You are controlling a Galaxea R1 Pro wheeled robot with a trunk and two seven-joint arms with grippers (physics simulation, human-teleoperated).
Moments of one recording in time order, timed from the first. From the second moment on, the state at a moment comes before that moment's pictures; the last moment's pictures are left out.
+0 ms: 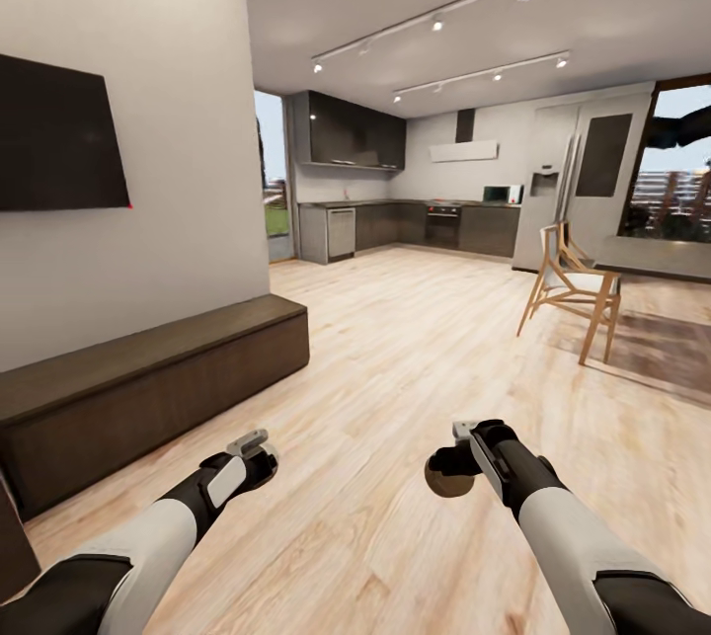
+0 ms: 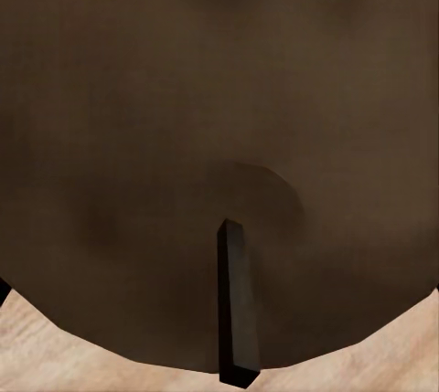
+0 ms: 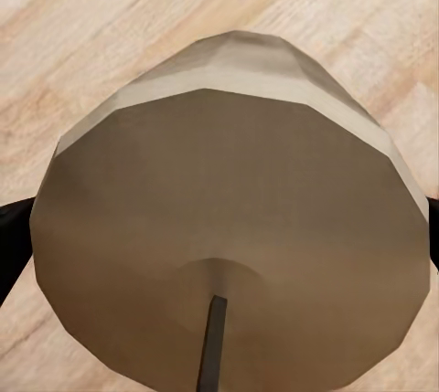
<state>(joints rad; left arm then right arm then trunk) -0.83 -0.02 -0.05 -0.21 0.57 0.28 0.20 -0.80 0.01 -0.02 -0.50 0.12 0.74 0.16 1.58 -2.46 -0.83</state>
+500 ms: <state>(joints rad) -0.83 -0.02 -0.05 -0.21 0.57 0.28 0.20 -0.80 0.01 -0.02 -0.50 0.12 0.81 0.16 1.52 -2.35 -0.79</state>
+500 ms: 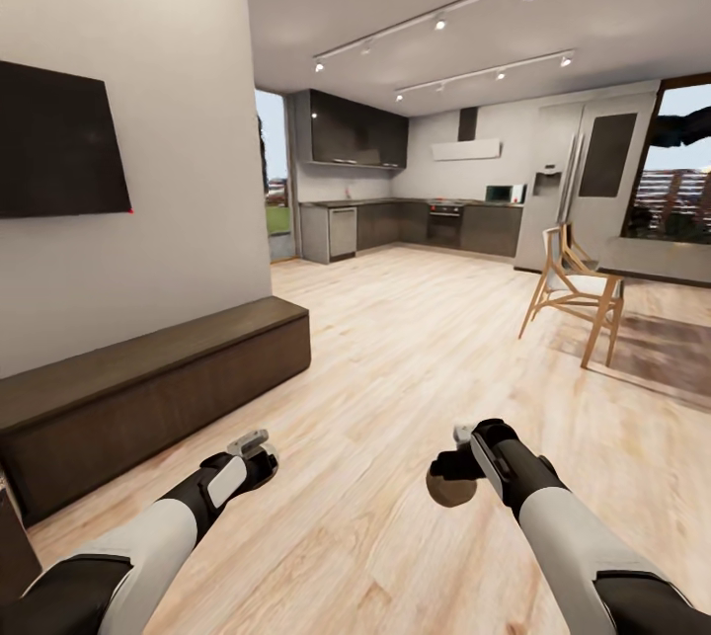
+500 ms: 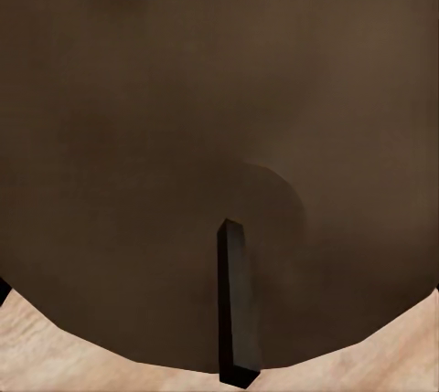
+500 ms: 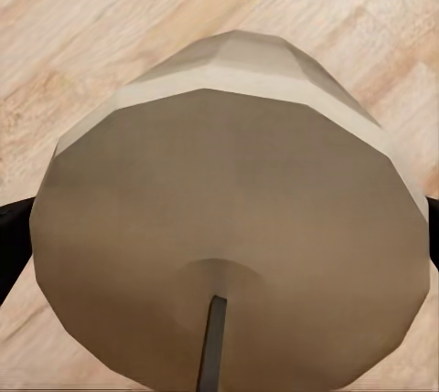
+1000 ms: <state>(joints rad) -0.83 -0.02 -0.05 -0.21 0.57 0.28 0.20 -0.80 0.01 -0.02 -0.50 0.12 0.81 0.16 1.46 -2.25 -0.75</state>
